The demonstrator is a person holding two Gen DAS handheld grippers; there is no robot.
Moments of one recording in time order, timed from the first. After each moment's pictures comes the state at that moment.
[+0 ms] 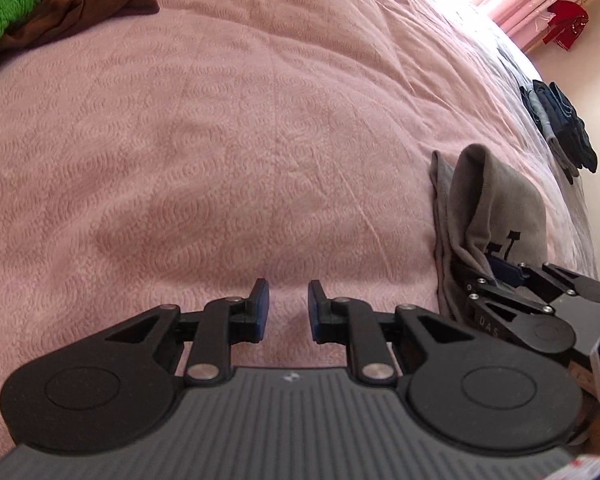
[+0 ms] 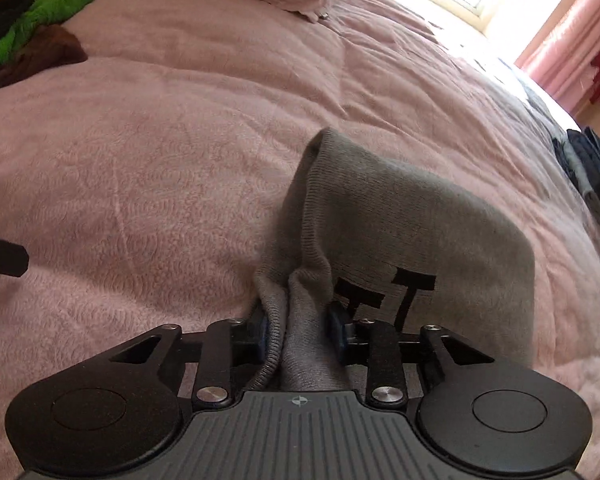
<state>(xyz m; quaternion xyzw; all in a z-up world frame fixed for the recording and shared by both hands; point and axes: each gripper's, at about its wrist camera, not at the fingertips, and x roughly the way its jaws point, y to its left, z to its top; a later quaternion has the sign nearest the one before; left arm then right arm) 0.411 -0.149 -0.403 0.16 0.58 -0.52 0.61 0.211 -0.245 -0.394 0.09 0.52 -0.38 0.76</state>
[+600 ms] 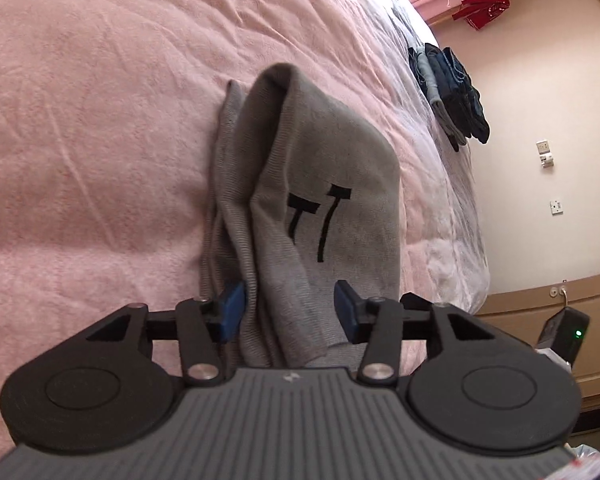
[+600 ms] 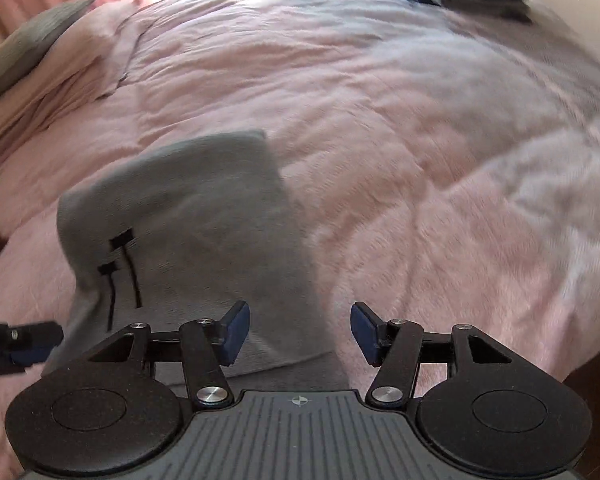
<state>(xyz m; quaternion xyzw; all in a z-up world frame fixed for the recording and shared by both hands) 0.299 -0.223 -0.396 0.08 0.63 -0.61 0.47 -0.049 -0.313 -0.359 0.44 0.33 -0.49 0.68</state>
